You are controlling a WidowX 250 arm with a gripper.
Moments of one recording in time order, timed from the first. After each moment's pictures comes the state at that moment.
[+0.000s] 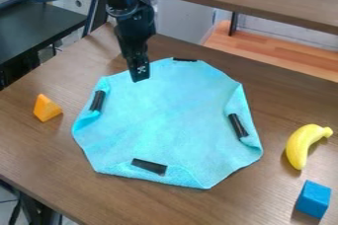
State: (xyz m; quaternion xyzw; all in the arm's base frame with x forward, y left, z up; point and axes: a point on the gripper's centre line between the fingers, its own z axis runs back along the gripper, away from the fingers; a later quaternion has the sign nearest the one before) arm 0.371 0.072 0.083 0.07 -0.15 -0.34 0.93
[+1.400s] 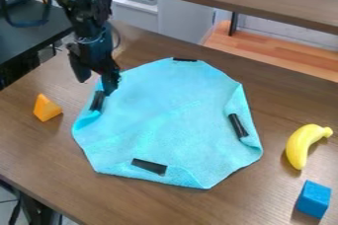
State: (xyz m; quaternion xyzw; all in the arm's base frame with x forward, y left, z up) arm 0.361 0.150 0.026 0.08 -0.13 0.00 0.99
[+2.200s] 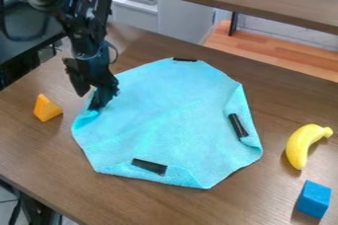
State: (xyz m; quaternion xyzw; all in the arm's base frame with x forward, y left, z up) arm 0.350 0.148 0.004 0.08 -0.13 0.03 0.99
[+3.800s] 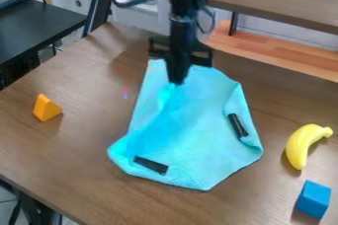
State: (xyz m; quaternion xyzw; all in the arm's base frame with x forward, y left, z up) arm 0.409 0.012 0.054 0.01 -0.04 0.11 0.99
